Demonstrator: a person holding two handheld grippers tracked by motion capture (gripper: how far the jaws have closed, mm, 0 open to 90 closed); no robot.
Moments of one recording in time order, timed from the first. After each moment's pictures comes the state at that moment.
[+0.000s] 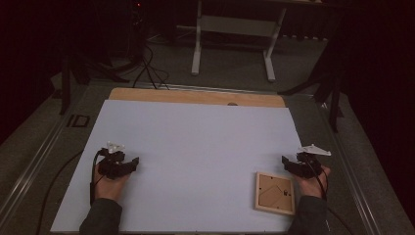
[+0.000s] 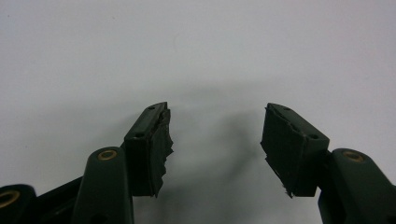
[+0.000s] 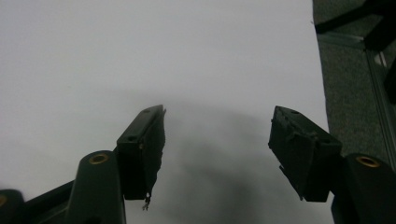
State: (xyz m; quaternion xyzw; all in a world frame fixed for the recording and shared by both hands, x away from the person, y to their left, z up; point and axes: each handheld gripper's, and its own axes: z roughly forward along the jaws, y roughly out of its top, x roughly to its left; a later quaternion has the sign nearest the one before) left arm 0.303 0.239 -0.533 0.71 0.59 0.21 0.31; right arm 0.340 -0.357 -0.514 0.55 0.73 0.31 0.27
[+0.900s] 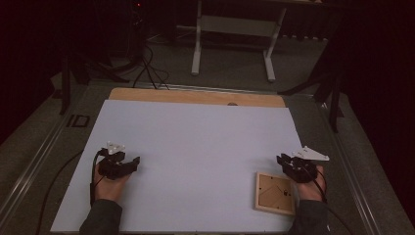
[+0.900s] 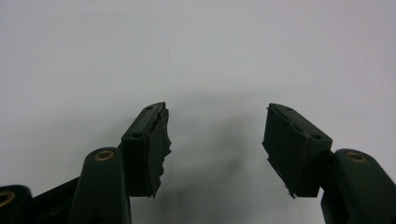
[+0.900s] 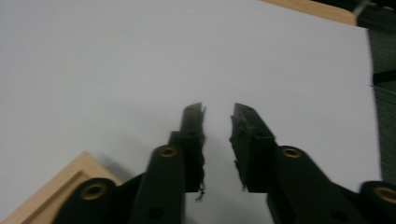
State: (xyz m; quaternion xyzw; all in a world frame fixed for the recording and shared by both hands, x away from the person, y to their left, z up) left arm 0.299 0.236 -0.527 0.71 0.58 0.22 0.33; right arm 0.313 -0.328 -0.489 0.45 0.77 0.36 0.26
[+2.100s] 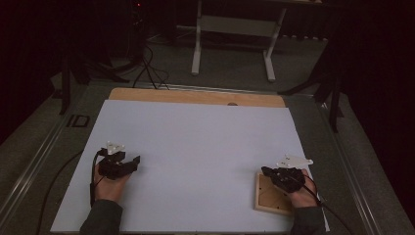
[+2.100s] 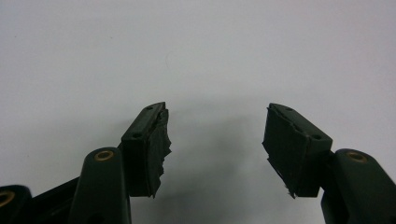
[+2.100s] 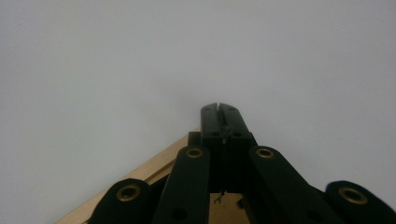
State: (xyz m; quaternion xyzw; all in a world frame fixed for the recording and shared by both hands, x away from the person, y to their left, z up) left arm 0.298 0.235 -0.526 0.71 0.58 0.23 0.33; right arm 0.294 -0.294 -0.493 0.35 0.85 0.36 0.18
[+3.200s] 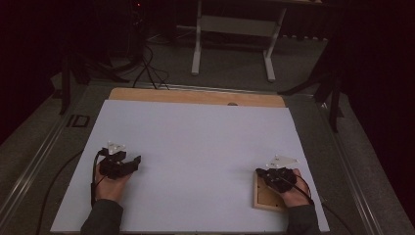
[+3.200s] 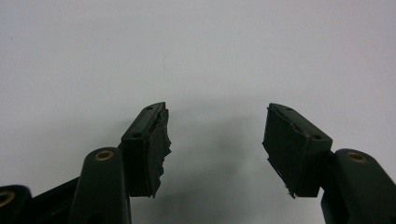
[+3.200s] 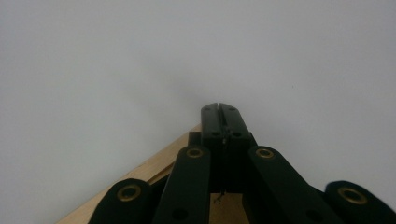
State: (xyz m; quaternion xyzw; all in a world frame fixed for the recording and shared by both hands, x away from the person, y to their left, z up) left arm 0.299 0.233 -0.526 0.71 0.58 0.23 0.34; right arm 0.300 -0.274 -0.504 0.34 0.86 0.33 0.18
